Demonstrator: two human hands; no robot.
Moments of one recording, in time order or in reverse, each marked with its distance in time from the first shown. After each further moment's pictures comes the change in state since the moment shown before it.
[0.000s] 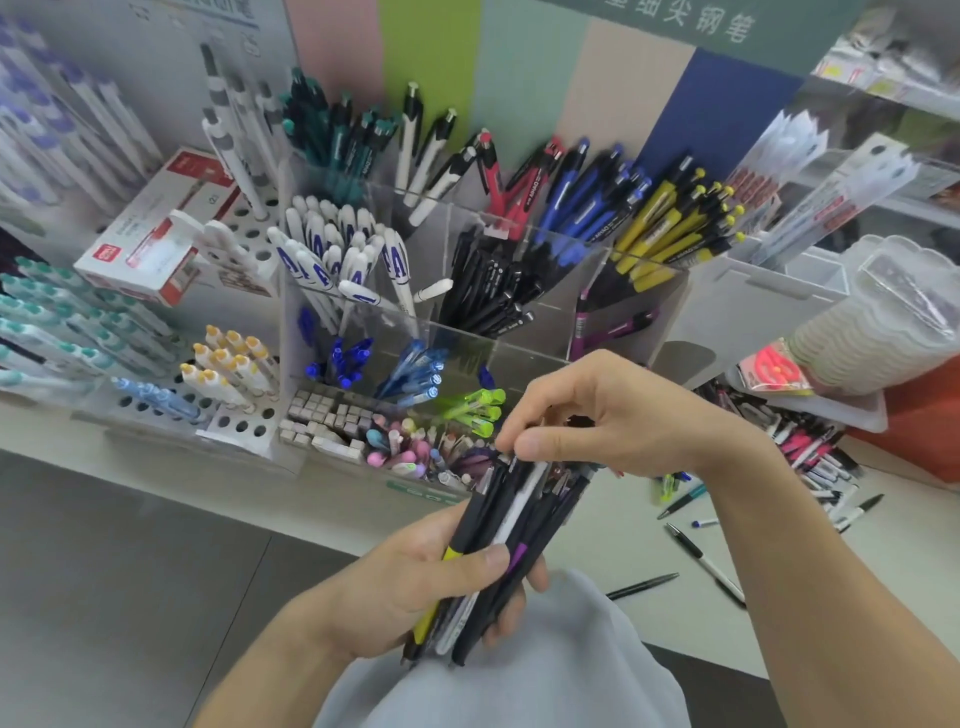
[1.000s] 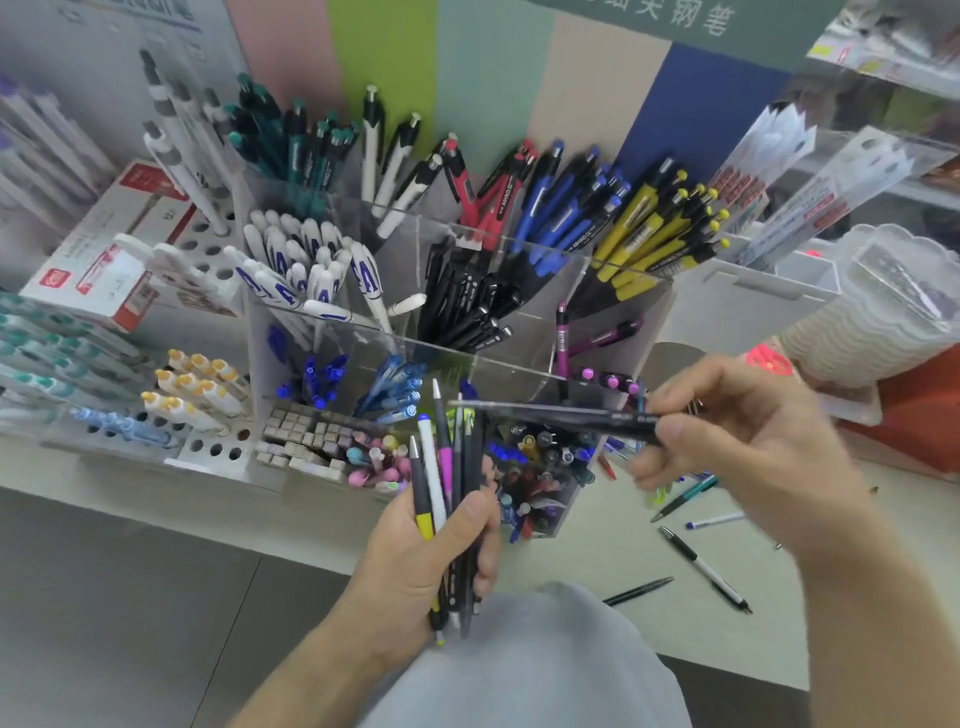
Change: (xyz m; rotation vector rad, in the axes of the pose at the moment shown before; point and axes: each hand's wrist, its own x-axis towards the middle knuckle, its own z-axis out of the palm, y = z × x) left_hand 0.033 -0.008 0.009 -0.167 0.492 0.171; right_hand -0.069 0.003 0.001 0.608 0.735 0.069
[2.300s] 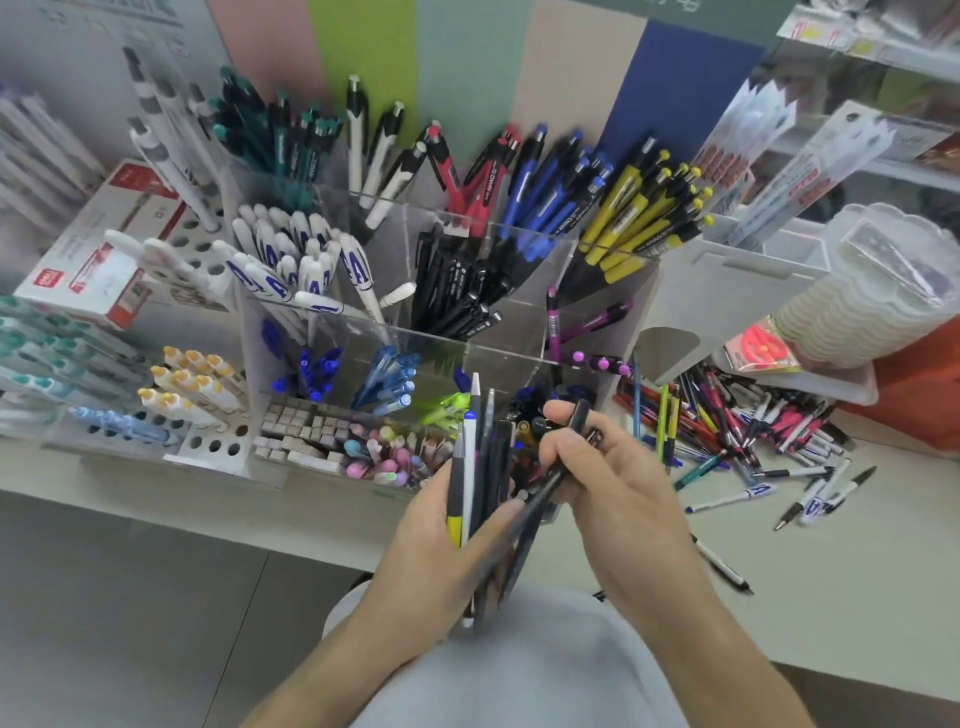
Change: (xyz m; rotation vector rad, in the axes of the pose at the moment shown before) left_hand -0.007 0.005 0.017 0.565 0.063 0.106; right_hand -0.019 0.067 0.070 0.217 0.170 0.179
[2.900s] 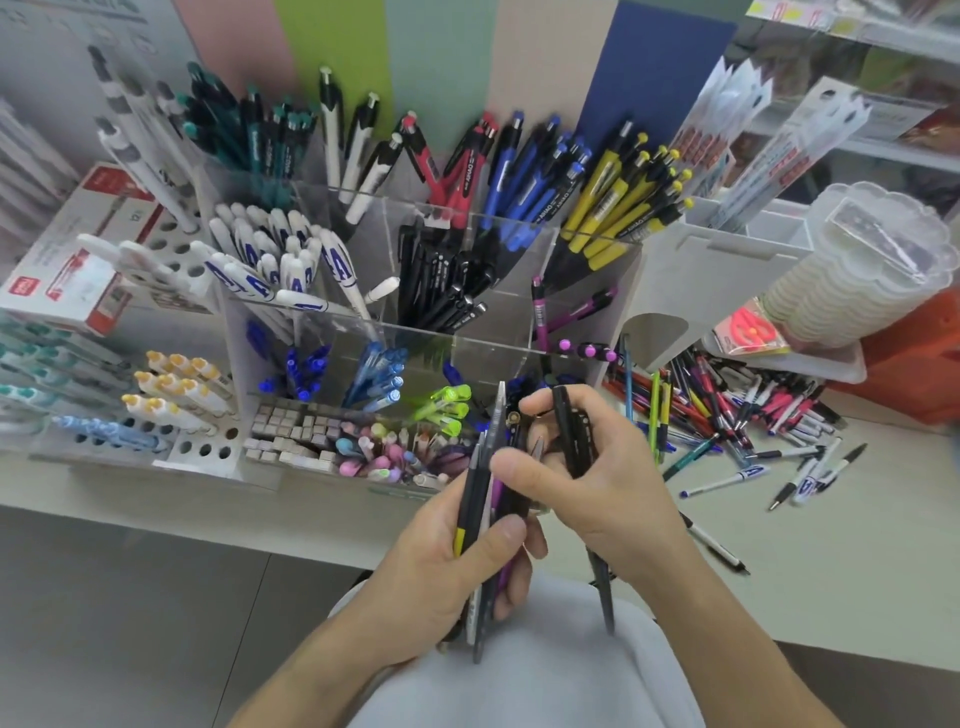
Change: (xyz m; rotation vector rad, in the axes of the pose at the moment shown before) left_hand -0.003 -0.009 -0.005 -0.231 -0.360 0.019; right_hand -0.002 -0.018 -0.002 -0.351 -0.112 -0.118
